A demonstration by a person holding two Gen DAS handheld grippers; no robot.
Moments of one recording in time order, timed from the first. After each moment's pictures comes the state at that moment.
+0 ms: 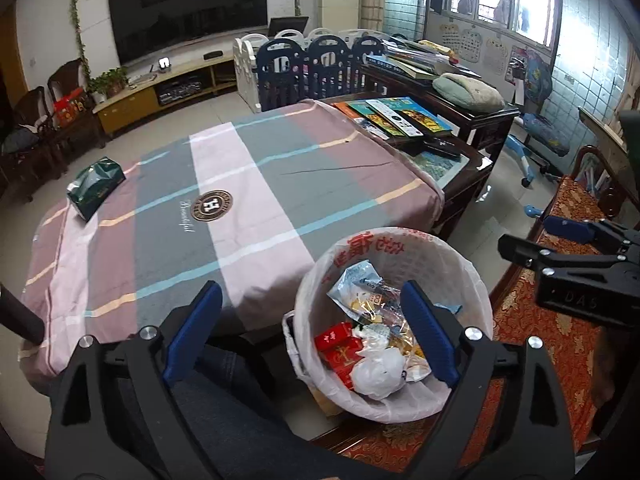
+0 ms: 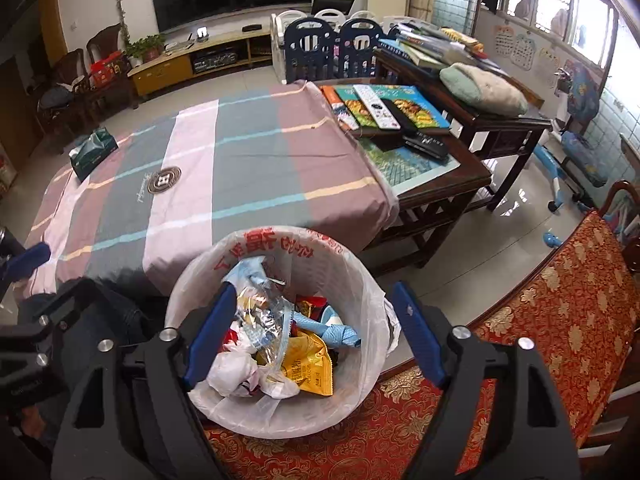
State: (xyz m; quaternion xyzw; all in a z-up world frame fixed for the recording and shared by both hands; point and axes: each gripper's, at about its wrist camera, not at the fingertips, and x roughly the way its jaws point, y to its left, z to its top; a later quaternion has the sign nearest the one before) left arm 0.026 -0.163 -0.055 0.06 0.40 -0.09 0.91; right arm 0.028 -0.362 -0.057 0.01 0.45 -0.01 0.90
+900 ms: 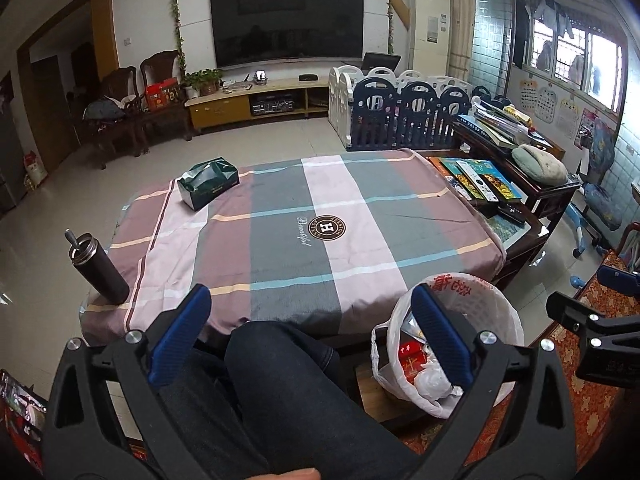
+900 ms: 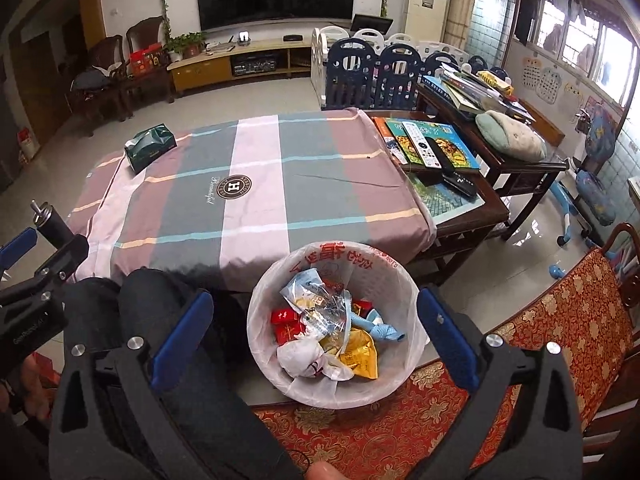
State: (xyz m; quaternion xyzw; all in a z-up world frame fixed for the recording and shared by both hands) left arm -0.033 -0.059 0.022 0.00 0.35 0.05 0.94; right arm -0.013 -0.276 0.013 -0.03 0.44 0.04 0.90
